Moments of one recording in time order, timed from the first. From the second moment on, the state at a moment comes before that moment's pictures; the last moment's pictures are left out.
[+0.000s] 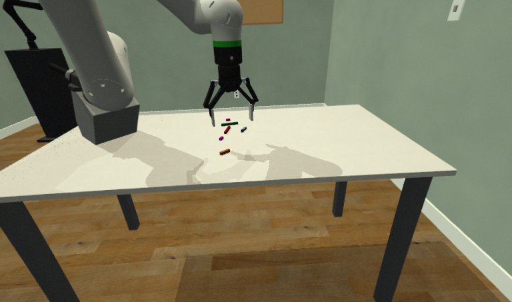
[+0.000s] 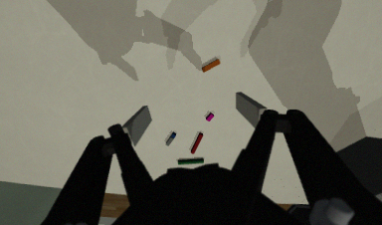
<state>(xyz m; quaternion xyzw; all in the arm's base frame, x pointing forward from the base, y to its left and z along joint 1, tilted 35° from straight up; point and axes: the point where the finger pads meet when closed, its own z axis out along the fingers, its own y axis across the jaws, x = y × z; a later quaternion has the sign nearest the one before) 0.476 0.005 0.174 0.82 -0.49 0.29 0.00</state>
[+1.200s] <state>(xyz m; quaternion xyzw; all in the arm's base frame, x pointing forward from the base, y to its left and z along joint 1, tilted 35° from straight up) 0.456 -0.060 0.181 0.42 -0.86 0.25 -0.16</state>
